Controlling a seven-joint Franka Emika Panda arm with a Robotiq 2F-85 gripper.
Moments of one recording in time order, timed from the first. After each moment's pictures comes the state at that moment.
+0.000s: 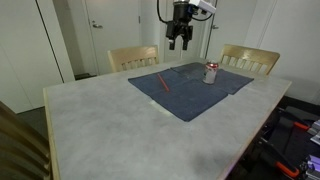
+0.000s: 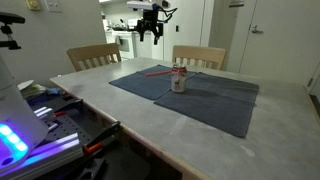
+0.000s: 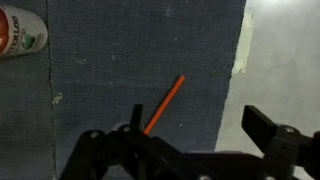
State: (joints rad) arm 0.08 0.28 0.01 -1.96 0.13 2.19 -0.11
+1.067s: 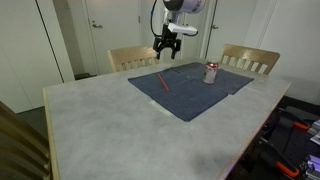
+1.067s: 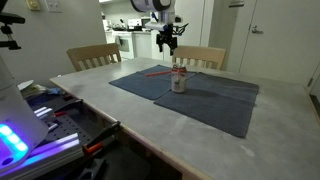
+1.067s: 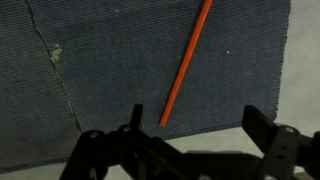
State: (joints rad) arm 0.06 0.59 -0.01 -1.70 0.09 2.41 0.14
